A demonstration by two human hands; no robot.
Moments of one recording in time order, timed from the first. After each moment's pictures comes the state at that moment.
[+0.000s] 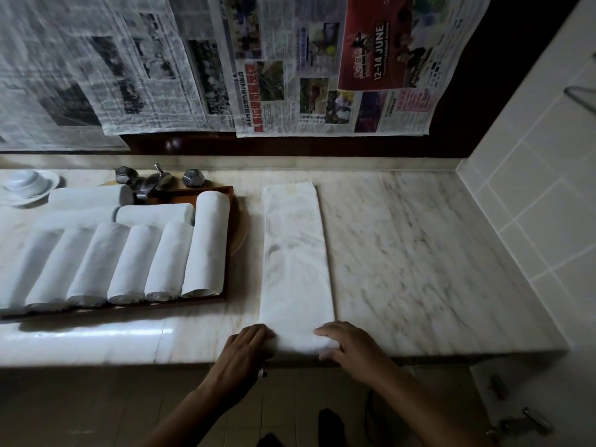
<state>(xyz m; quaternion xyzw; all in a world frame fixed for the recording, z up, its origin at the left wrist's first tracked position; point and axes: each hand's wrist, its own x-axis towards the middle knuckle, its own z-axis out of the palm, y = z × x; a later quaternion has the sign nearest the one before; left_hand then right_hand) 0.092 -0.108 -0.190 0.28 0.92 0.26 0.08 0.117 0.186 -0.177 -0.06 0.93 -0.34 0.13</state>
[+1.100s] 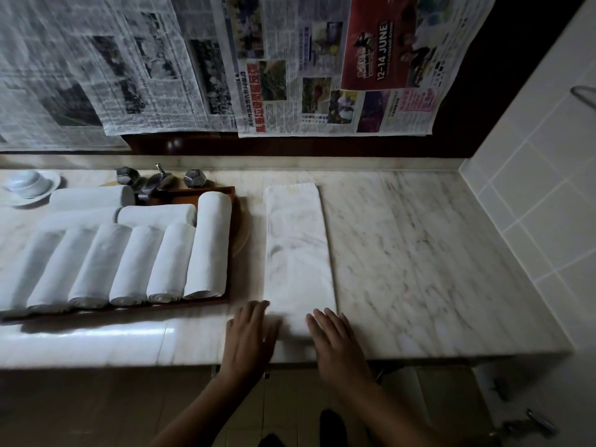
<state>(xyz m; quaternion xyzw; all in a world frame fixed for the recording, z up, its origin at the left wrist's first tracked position) 0.074 -0.078 -0.186 0.11 0.96 0.26 -0.04 0.126 0.143 -0.223 -0.14 0.98 -0.11 -0.12</state>
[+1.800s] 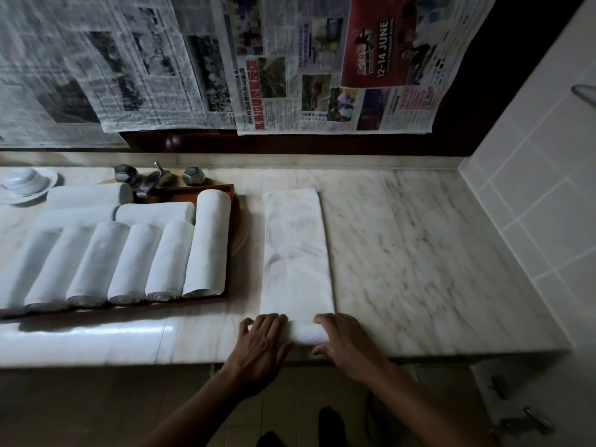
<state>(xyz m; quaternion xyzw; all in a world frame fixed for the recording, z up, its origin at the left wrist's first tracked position) 0.082 -0.078 -0.187 0.30 0.95 0.11 0.04 0.103 0.169 -0.182 -0.14 0.97 -0.20 0.06</state>
